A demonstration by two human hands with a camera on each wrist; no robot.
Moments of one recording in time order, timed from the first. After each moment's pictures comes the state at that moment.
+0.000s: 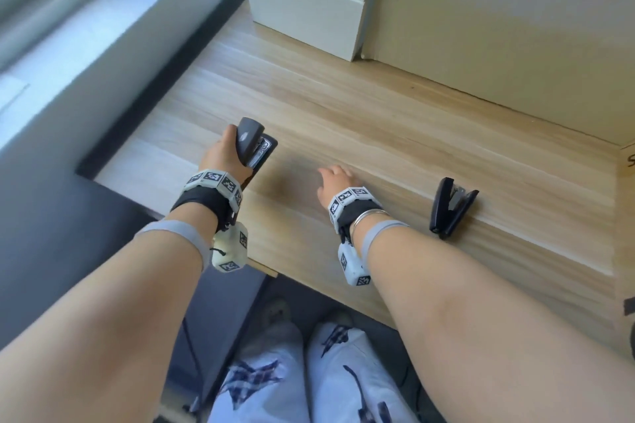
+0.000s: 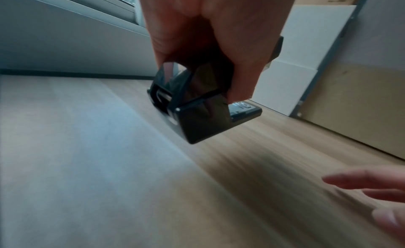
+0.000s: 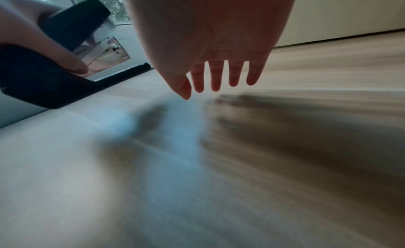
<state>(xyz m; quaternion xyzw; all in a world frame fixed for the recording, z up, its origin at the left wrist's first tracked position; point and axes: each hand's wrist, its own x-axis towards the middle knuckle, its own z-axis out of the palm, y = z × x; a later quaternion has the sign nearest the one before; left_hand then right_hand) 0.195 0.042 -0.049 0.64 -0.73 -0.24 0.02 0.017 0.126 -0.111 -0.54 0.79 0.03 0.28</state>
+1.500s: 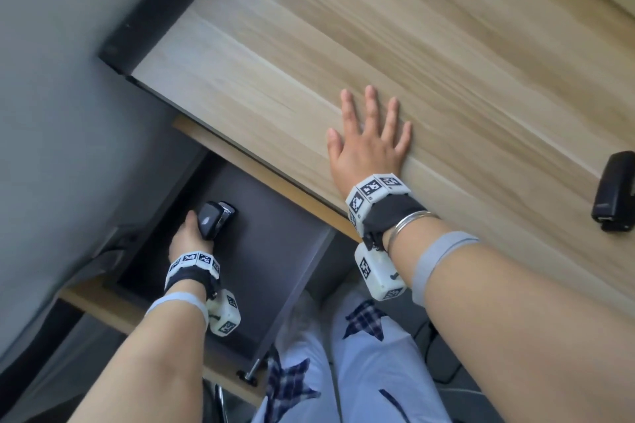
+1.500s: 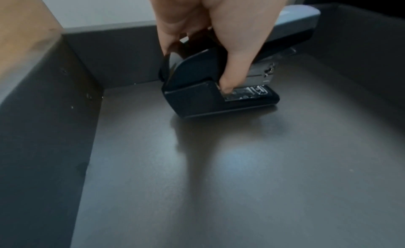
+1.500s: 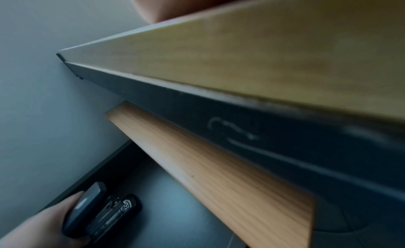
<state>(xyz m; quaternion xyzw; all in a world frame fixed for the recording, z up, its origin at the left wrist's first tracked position) 0.475 0.129 -0.330 0.78 -0.52 -0.33 -0.09 0.201 0.096 -0.177 -0.54 0.84 0.01 0.08</state>
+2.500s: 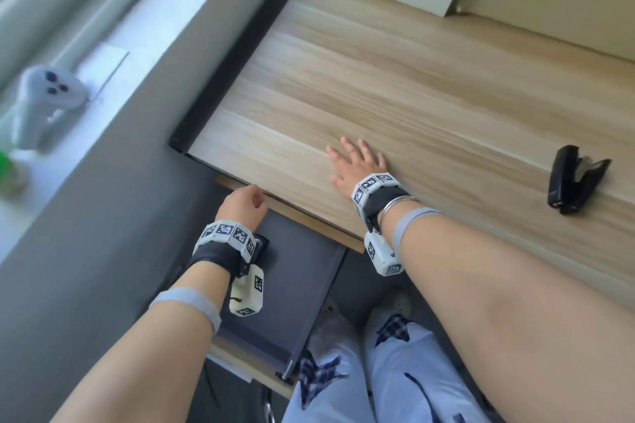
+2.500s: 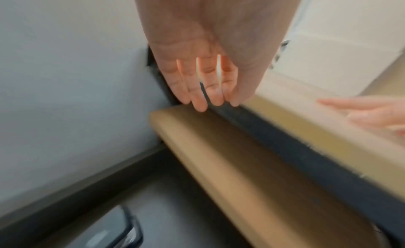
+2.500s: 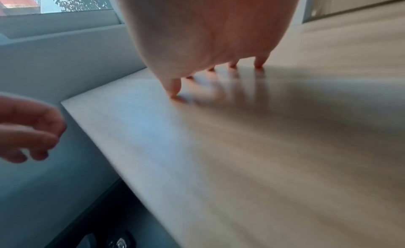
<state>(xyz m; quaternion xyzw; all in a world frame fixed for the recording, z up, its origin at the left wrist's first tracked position) 0.384 0.069 -0.136 0.66 -0.69 -0.29 -0.05 0.159 0.097 -0.126 -0.58 0.76 0.08 0.29</state>
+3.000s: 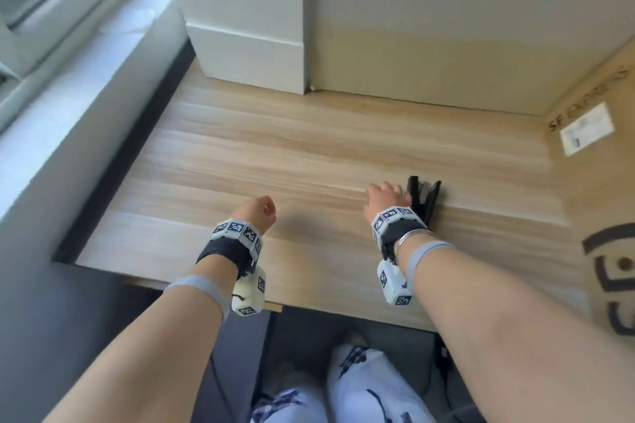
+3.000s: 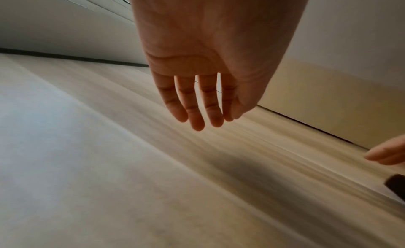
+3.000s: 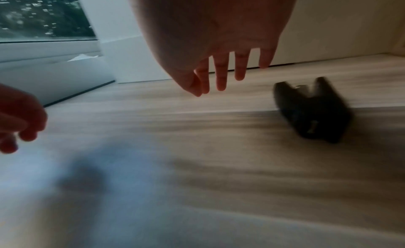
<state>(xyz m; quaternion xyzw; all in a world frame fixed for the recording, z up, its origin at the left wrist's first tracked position) 0.159 0.056 -0.081 0.49 -0.81 -0.33 -0.09 -0.044 0.195 -0.065 -0.38 0.90 0.05 0.20</state>
